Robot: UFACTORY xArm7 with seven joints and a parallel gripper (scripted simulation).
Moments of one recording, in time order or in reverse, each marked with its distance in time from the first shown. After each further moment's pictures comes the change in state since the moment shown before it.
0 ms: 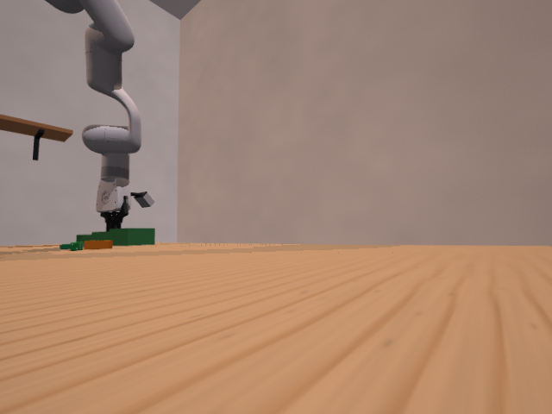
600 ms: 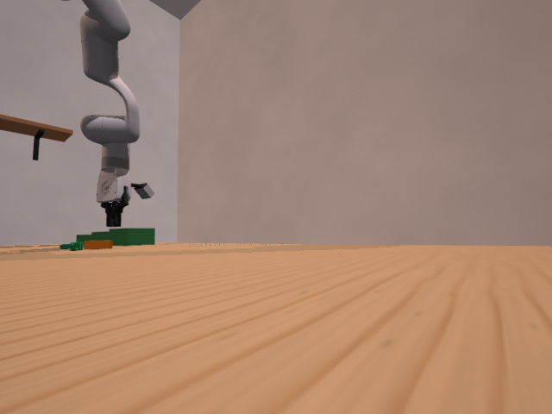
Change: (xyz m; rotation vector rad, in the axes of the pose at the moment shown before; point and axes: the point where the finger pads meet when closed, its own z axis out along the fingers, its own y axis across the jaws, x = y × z) arm 0.000 0.000 -0.029 -0.001 0.000 0.000
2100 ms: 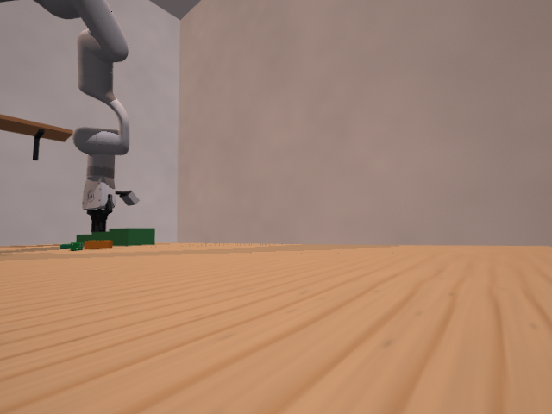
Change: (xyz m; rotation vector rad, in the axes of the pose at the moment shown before) arm 0.008 -0.084 0.016 0.001 -0.002 0.000
